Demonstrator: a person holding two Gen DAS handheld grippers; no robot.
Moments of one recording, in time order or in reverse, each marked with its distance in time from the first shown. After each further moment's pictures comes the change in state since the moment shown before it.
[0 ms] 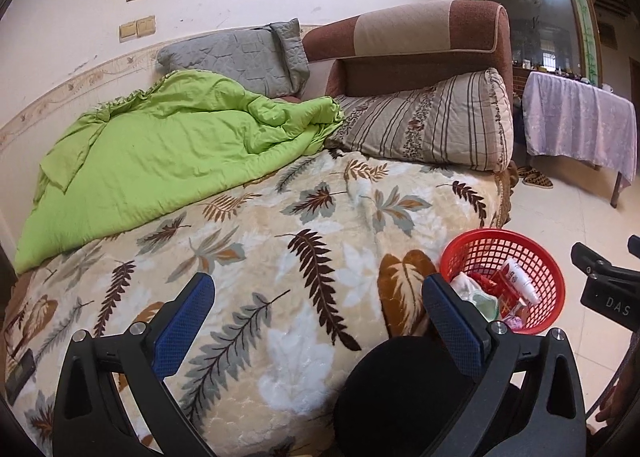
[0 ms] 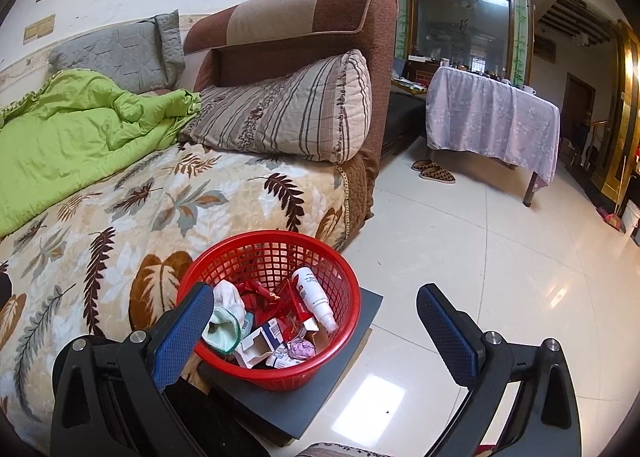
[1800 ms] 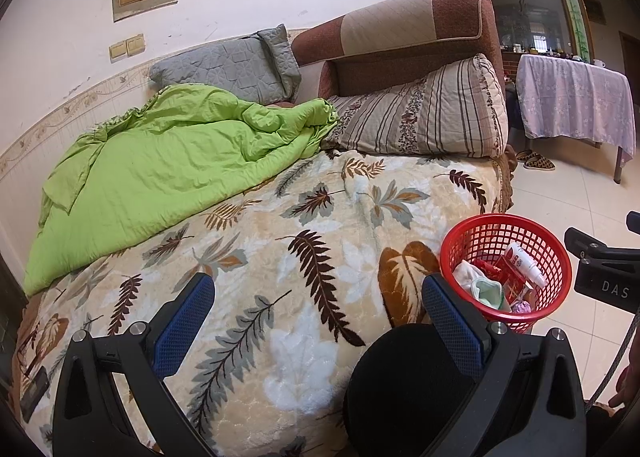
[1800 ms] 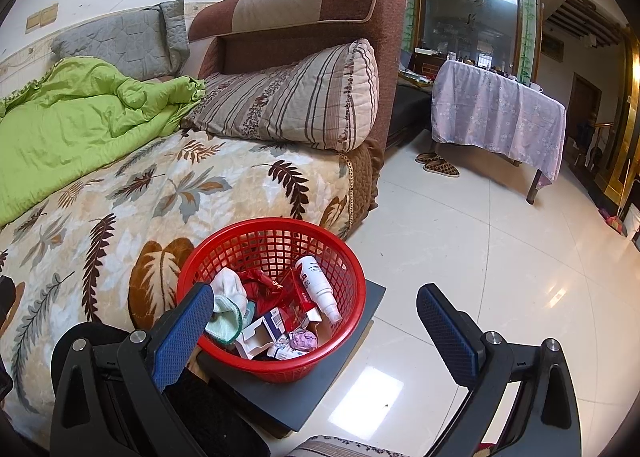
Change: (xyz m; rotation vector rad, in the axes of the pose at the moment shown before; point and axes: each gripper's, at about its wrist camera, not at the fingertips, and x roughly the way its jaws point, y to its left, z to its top) left arm -0.002 -0.014 -0.004 0.055 -0.002 0.023; right arm 0.011 0.008 -0.006 -0.012 0.033 0.000
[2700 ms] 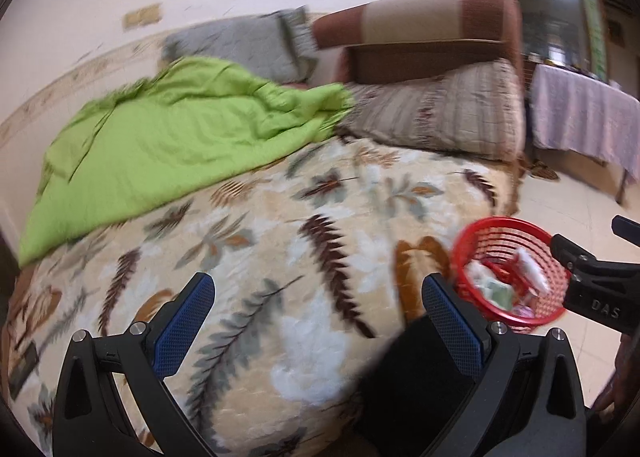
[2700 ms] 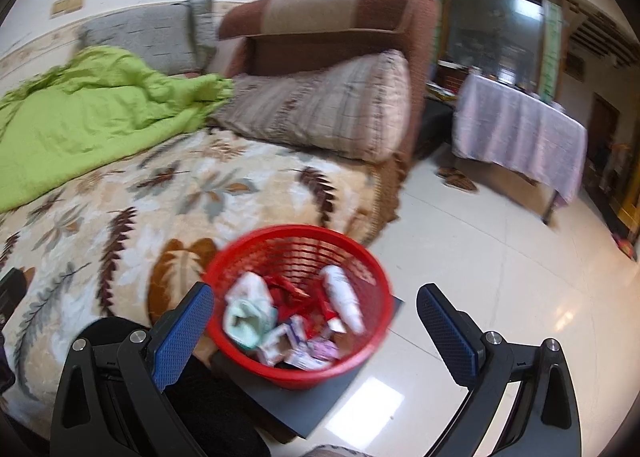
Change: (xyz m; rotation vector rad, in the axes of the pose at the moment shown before) left arm 0.009 0.032 -0.005 -0.112 0.066 0.027; right arm 0.009 0.026 0.009 -0.100 -0.031 0.097
